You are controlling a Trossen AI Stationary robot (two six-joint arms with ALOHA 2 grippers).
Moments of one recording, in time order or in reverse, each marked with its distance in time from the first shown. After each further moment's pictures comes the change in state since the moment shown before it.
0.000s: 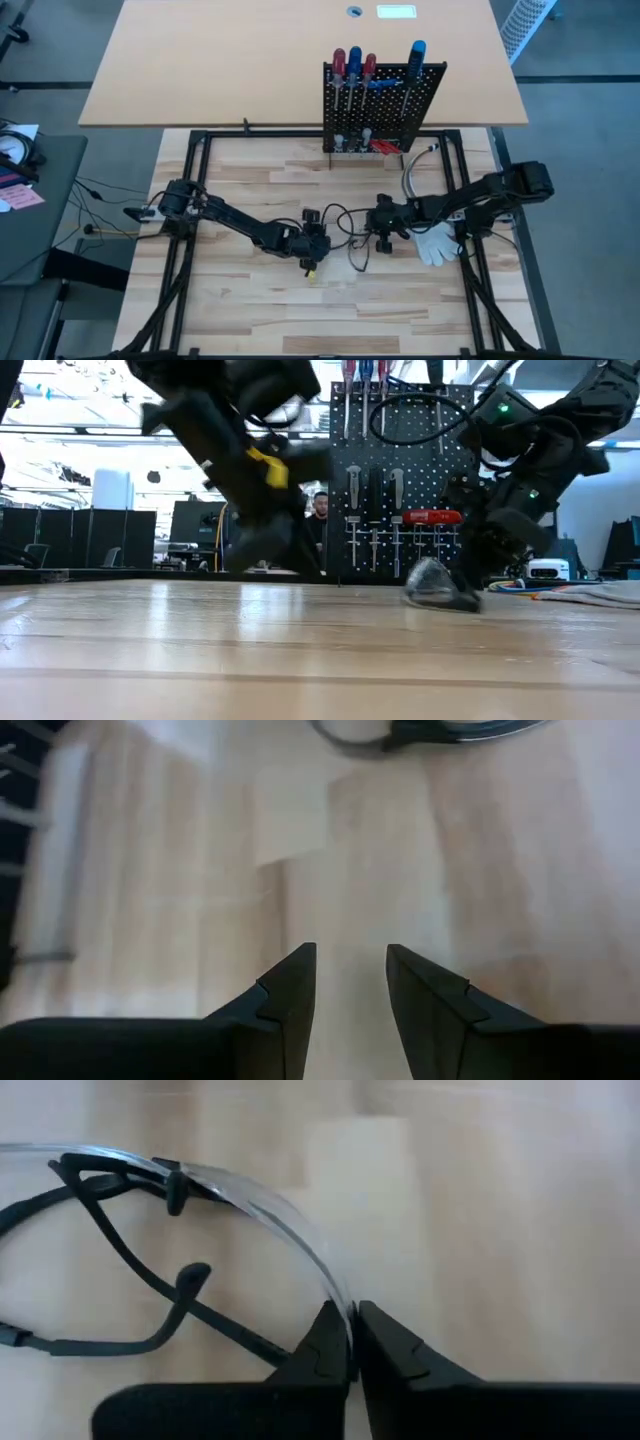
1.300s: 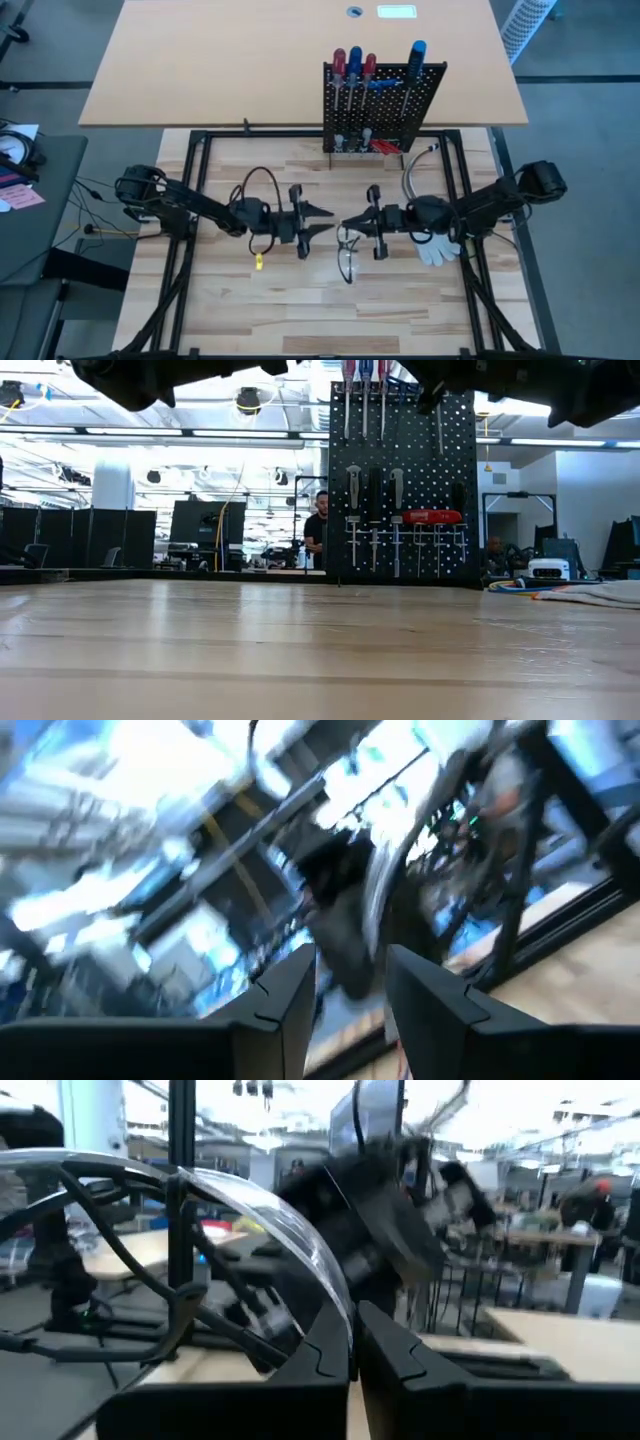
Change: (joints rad) left arm 0.074 -0.334 -0.351 1.234 0.450 0.569; right arm 0.155 -0.092 0.021 0.996 -0.040 -0.166
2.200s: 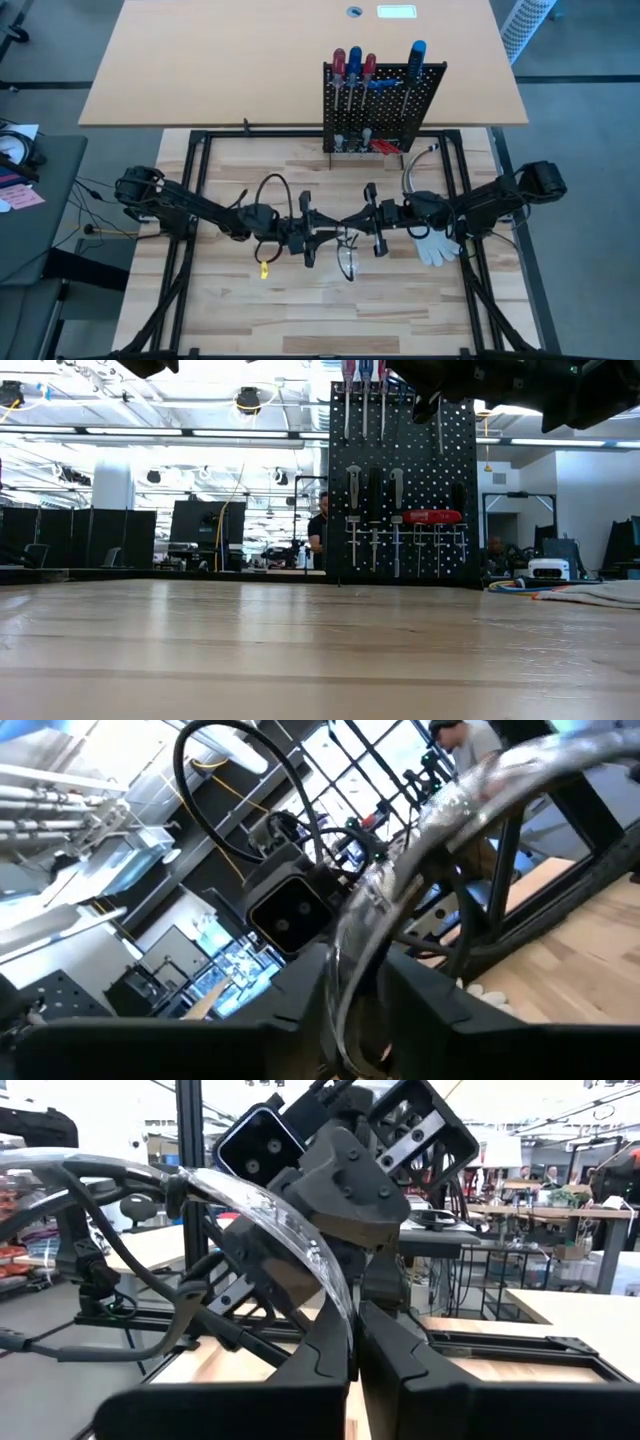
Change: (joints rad) left arm -0.066 0.000 0.150 -0.247 -0.089 0.040; right arm -0.051 0.000 0.000 -0.041 -0.094 0.064
